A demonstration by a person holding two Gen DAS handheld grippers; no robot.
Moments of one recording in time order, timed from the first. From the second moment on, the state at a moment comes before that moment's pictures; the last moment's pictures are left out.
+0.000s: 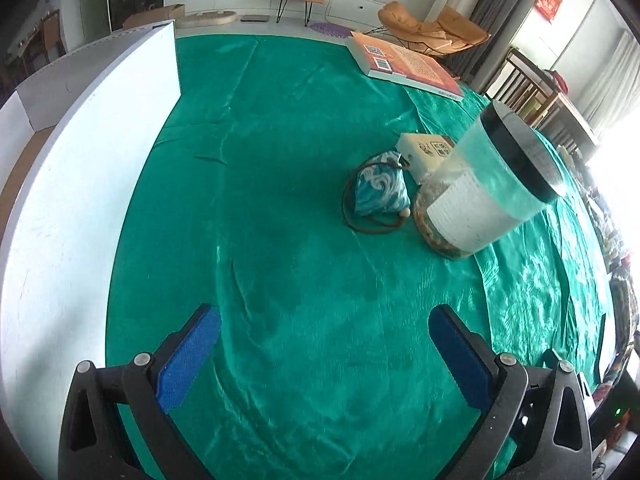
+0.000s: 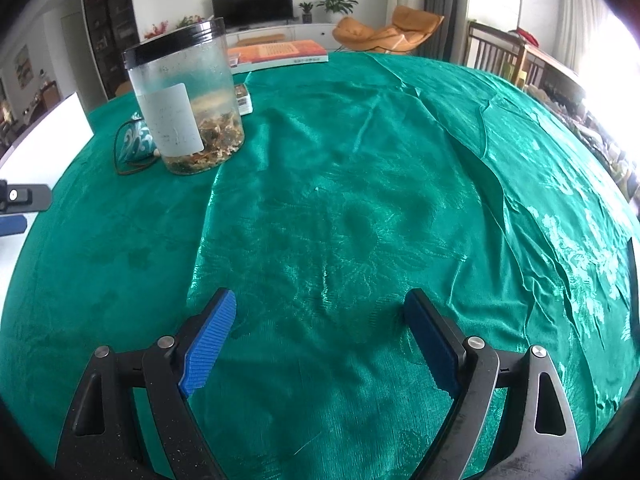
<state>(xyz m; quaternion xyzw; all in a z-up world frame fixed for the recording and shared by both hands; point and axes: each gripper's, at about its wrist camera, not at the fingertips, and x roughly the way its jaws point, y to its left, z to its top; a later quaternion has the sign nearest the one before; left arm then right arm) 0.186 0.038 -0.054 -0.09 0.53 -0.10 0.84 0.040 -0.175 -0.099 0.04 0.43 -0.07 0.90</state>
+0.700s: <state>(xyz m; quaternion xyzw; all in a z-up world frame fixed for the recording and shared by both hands) 0.305 0.015 -0.085 -0.15 0.54 -0.07 0.82 0.040 -0.174 -0.099 0.04 0.43 -0.07 0.90</state>
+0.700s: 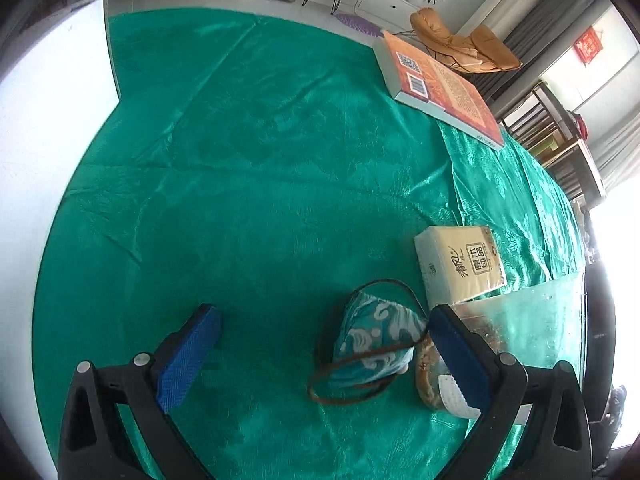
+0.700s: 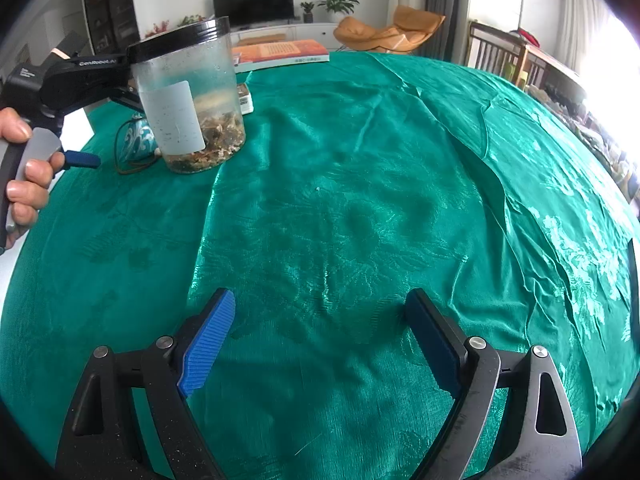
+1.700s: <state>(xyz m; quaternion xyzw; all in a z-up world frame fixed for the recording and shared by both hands) 0.182 0.059 -0.052 -0.02 0.52 -0.08 0.85 0.040 -0.175 -0.099 0.04 0.43 -0.07 0.90</state>
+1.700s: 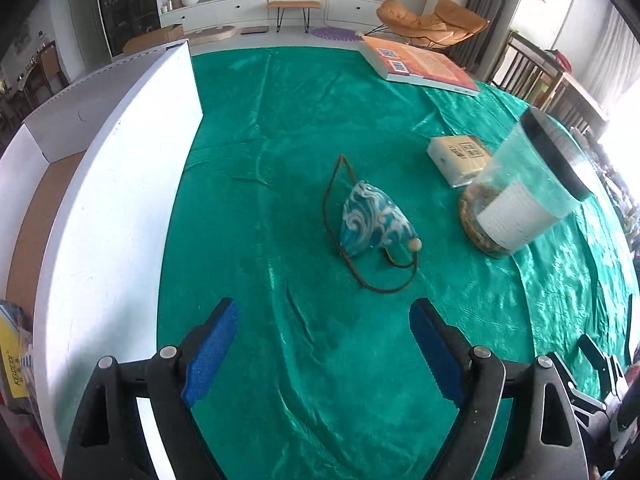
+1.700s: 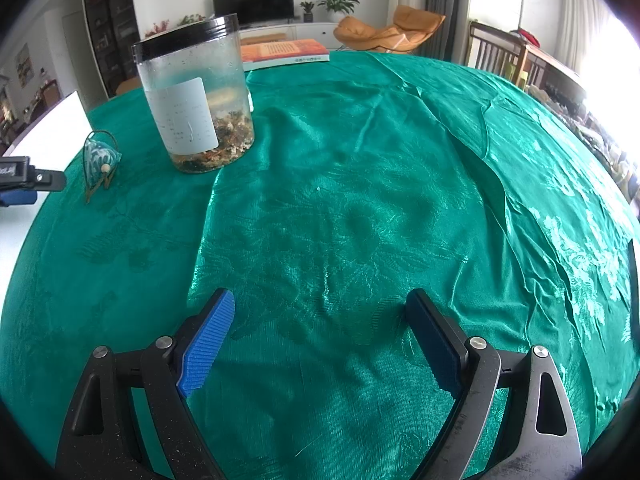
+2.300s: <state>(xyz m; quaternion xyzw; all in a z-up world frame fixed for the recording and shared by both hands) 0.201 0.006 -0.063 -0.01 0.47 -0.07 0.88 0.039 -0.175 -0.098 0.04 0.44 -0.07 0.90</state>
